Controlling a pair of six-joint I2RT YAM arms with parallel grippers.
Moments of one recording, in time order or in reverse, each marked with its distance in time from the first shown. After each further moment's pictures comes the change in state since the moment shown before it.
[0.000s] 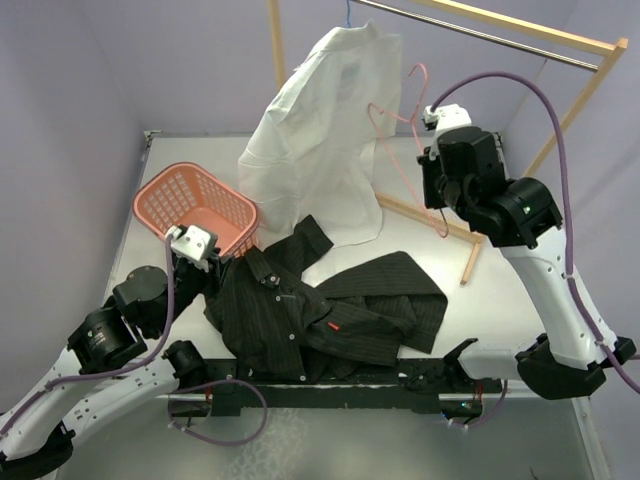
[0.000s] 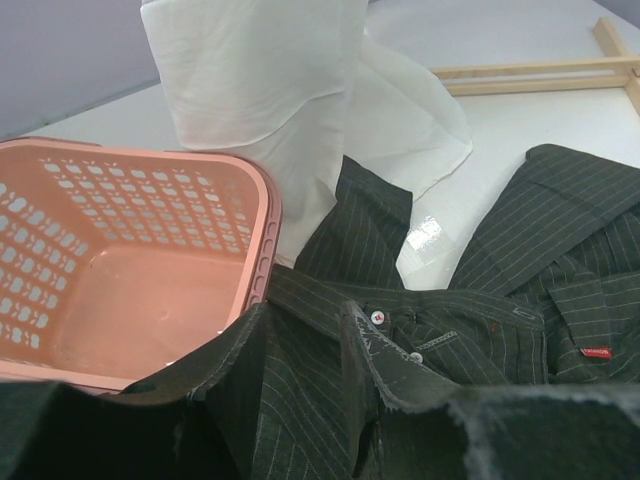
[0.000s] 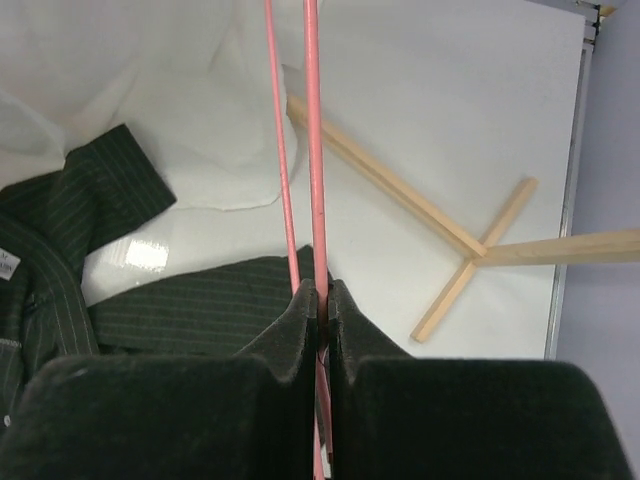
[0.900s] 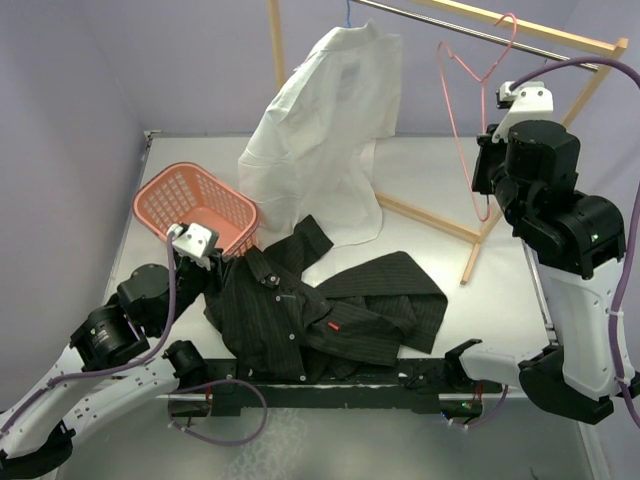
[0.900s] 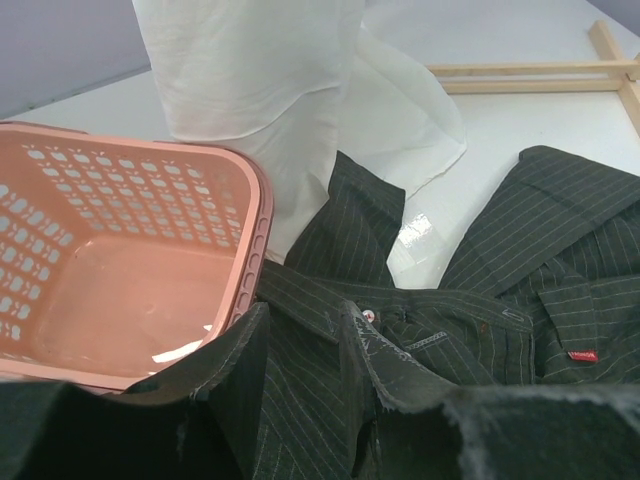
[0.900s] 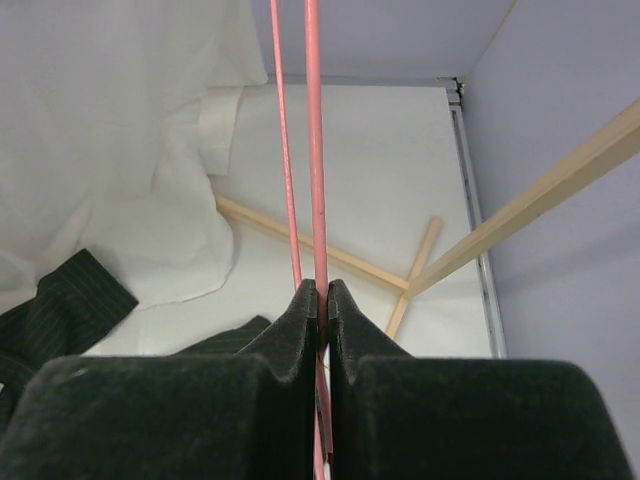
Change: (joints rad) left arm 0.000 0.021 0.000 -0.002 0.000 -0.043; right arm -0.153 -0.064 0.181 0.013 0.085 -0.039
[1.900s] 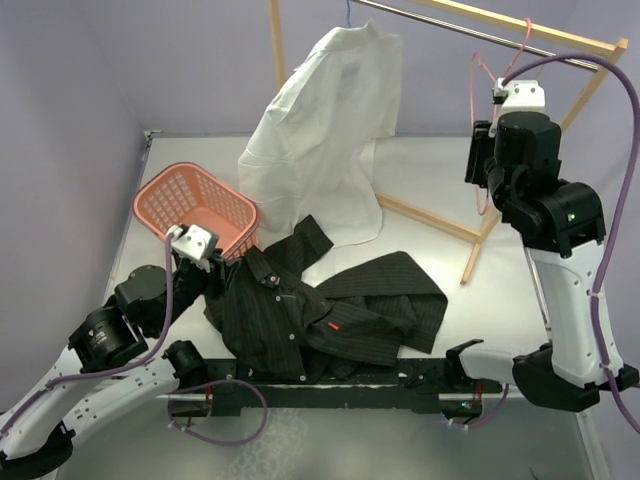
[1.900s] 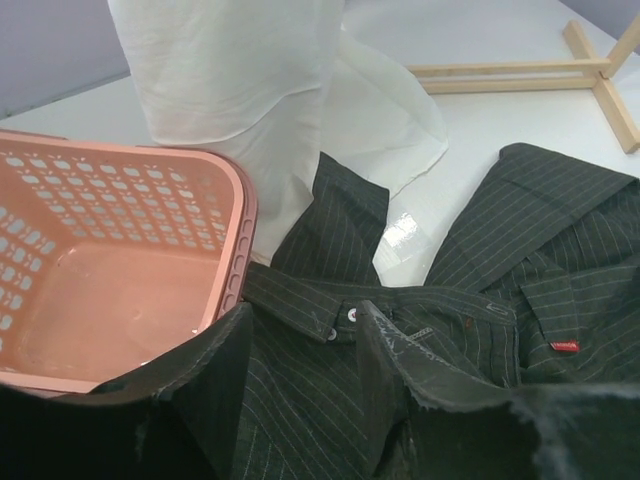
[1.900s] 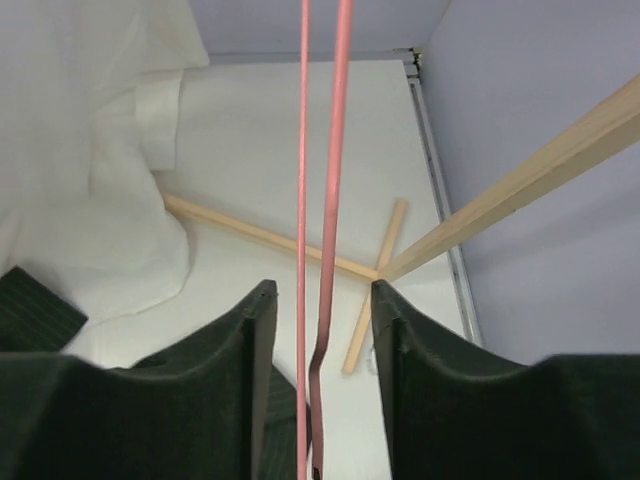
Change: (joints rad) left arm 0.000 -0.014 0.000 0.000 0.030 0.000; right arm -0.097 0.048 -0.036 0.034 0.050 -0.021
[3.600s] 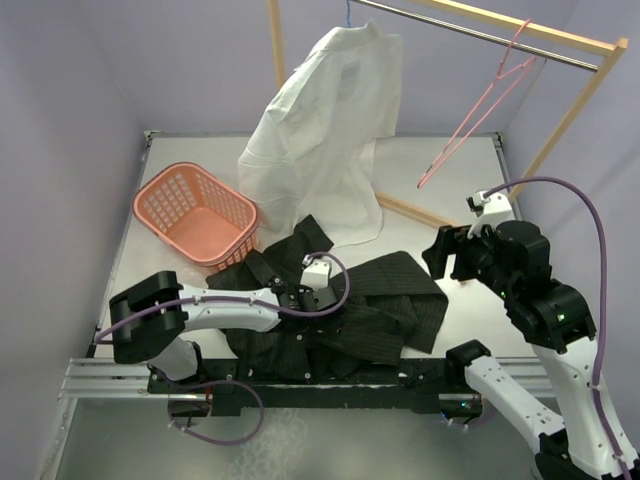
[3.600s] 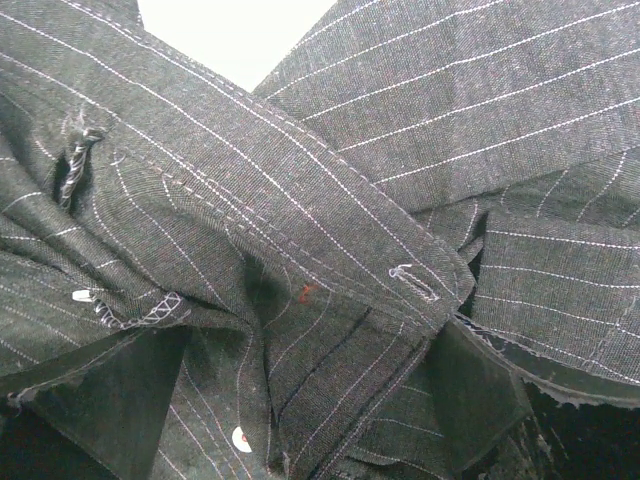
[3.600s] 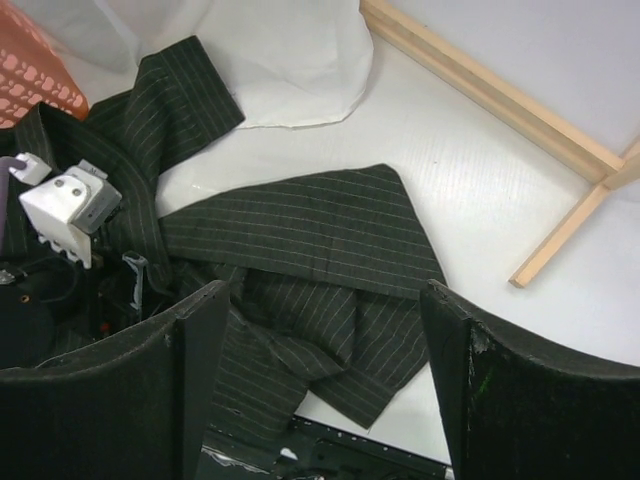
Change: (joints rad) left arm -0.367 1.089 -0.014 0.154 -0.077 -0.905; right arm 0.000 -0.560 -0.801 0.135 -0.547 0.116
